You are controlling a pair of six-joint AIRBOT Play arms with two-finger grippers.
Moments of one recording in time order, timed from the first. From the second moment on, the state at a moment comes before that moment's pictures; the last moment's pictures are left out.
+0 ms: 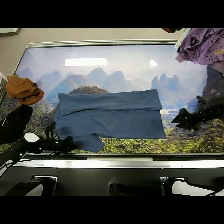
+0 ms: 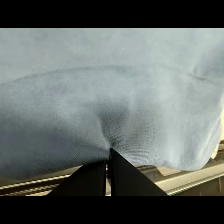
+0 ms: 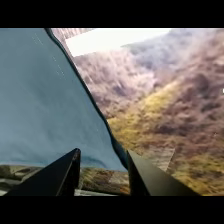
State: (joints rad) left arm -0.02 -1.07 0.36 0.77 -0.97 -1.47; right arm -0.48 -1.47 1.08 2.07 -1.40 -1.75
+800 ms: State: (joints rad) left arm -0.02 -1.08 0.38 0.77 -0.97 -1.48; right arm -0.44 -1.47 0.81 2.18 -1.32 -1.85
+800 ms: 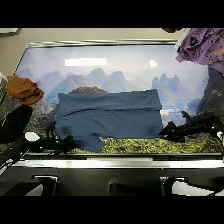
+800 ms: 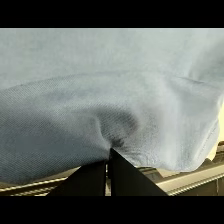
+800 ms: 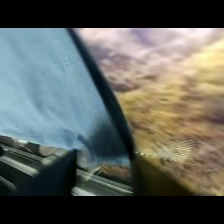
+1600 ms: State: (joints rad) left arm 0.09 -0.73 0.62 1.07 -1.41 -1.69; right arm -0.36 -1.07 0.82 1.97 -1.45 -1.52
